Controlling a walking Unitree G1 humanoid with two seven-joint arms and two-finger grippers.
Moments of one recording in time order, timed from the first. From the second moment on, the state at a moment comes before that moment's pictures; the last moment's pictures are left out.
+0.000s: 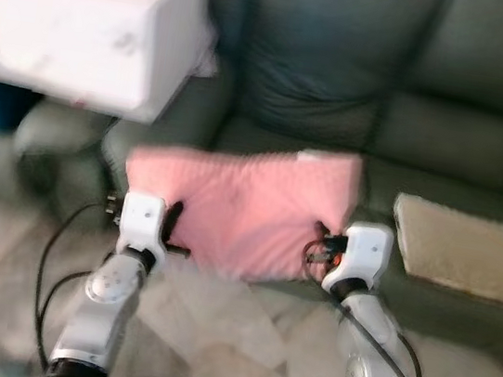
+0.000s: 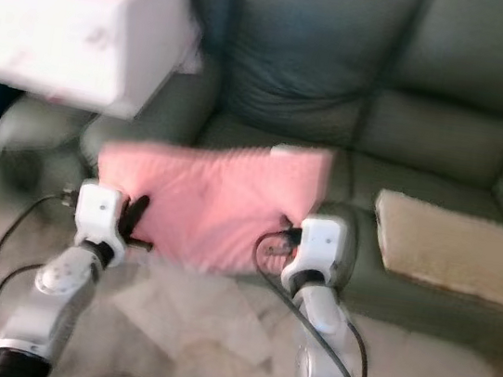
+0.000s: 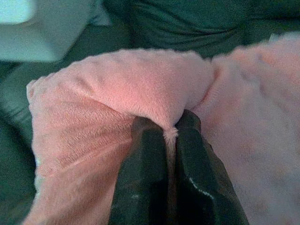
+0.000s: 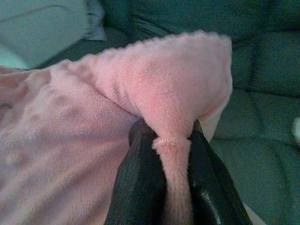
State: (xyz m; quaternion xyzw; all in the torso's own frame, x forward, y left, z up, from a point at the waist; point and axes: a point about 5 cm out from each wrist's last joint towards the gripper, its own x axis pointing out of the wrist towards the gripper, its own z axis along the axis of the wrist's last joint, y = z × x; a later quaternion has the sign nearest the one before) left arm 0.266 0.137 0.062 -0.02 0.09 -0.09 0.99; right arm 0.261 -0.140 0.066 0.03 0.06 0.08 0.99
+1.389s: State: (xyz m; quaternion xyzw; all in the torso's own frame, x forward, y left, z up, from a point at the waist) left arm 0.277 0.109 0.075 -0.03 0.07 -0.13 0.99; right arm 0.276 -0.152 0.069 0.01 0.05 0.05 1.00
